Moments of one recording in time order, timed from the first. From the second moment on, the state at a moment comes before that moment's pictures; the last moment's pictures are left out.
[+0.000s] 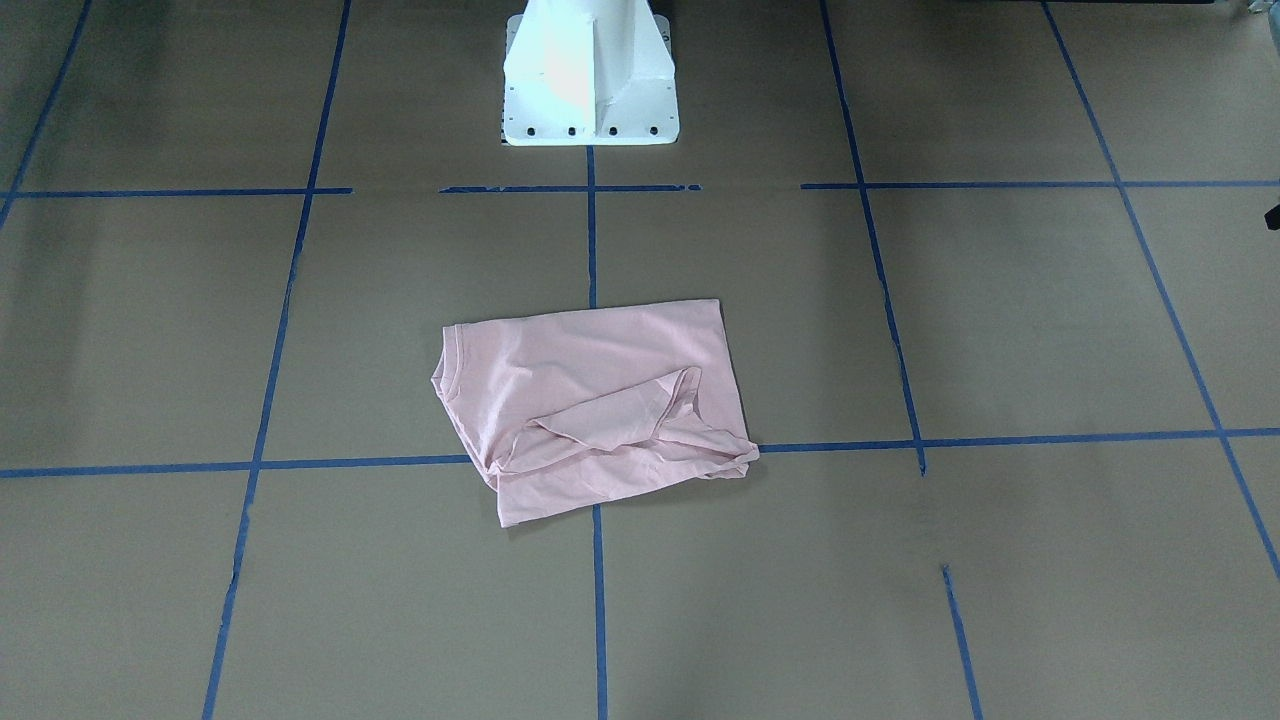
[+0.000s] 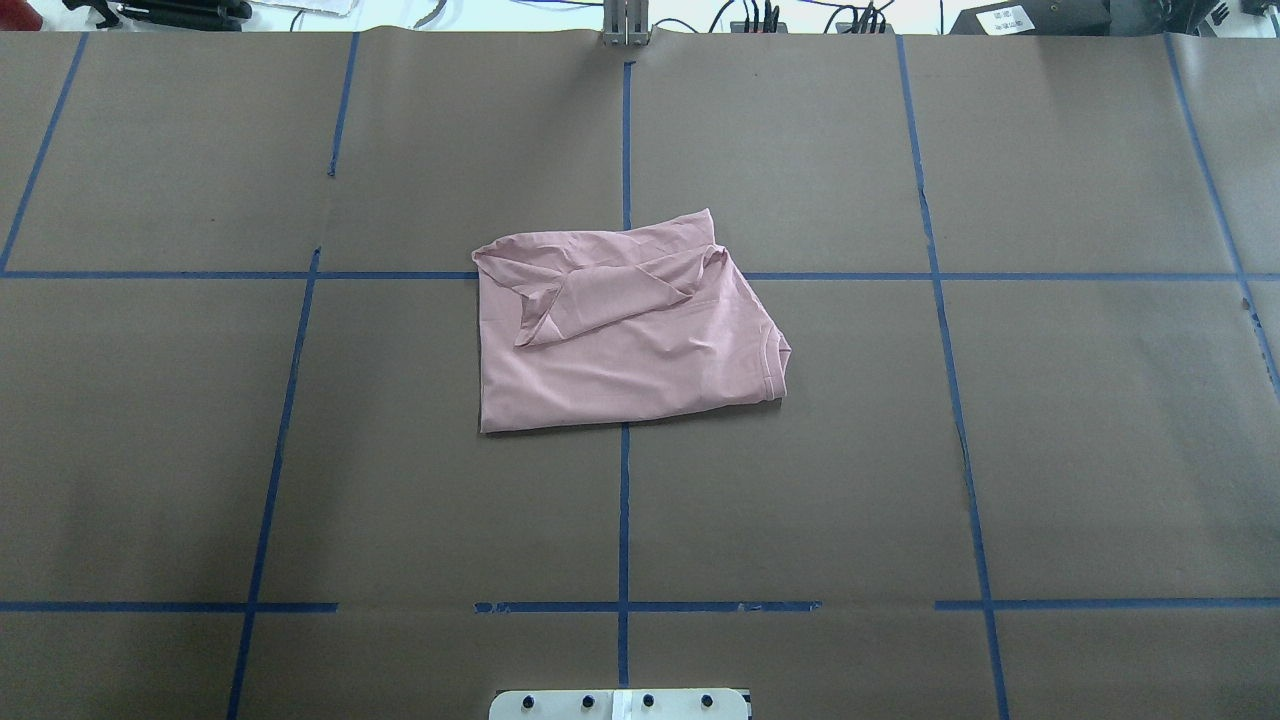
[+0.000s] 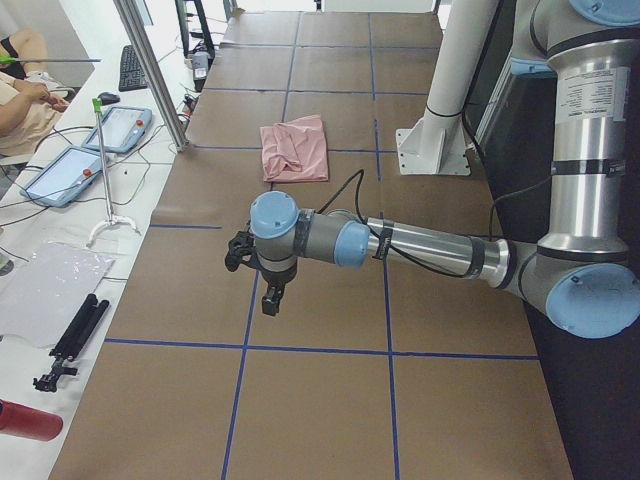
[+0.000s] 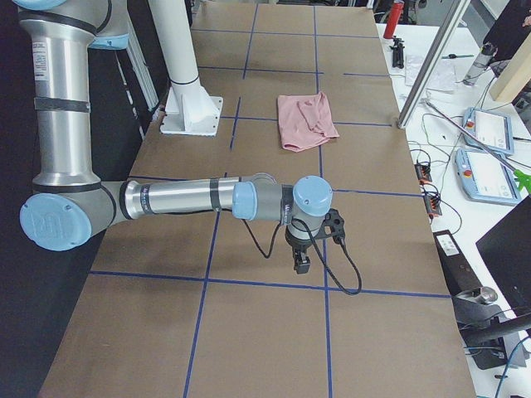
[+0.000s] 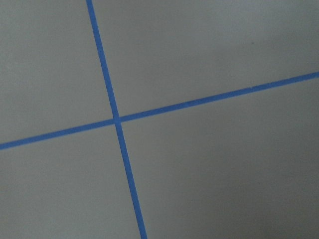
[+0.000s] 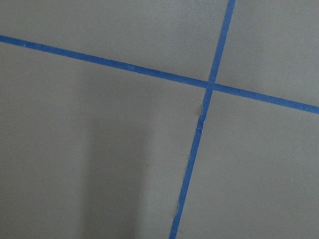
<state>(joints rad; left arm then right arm) -1.50 -1.44 -1.84 -1.55 -2.39 0.08 1.54 -1.61 1.73 -1.70 2.37 -0.21</state>
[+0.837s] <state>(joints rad) -1.50 -1.44 -1.85 -1.54 -2.43 0.10 1.53 -1.69 1.69 -1.54 2.38 -0.21</state>
